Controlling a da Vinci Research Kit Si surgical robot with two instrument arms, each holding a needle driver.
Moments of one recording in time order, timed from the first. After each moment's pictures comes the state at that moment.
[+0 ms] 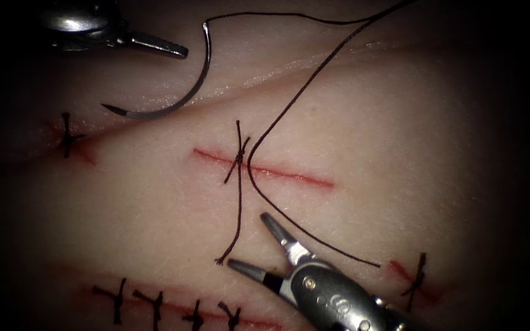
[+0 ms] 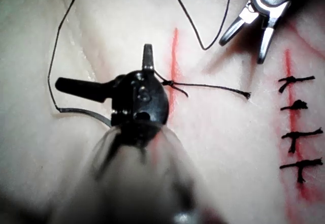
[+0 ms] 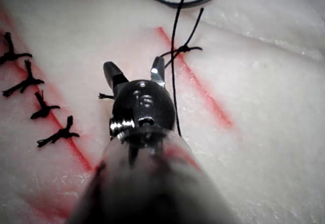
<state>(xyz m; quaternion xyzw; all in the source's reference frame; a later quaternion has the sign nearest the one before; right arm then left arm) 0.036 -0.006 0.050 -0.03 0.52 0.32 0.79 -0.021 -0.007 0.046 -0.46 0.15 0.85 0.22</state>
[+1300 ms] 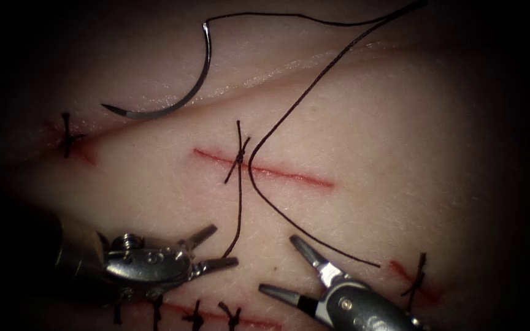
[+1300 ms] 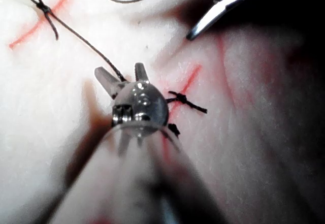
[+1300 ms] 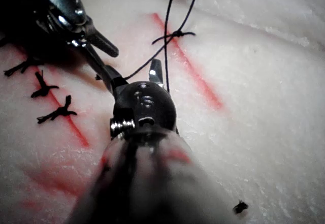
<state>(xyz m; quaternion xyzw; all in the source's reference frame) 0.033 -0.008 0.048 -0.02 0.51 0.27 0.82 -0.029 -0.031 0.057 -0.29 -0.07 0.86 0.43</state>
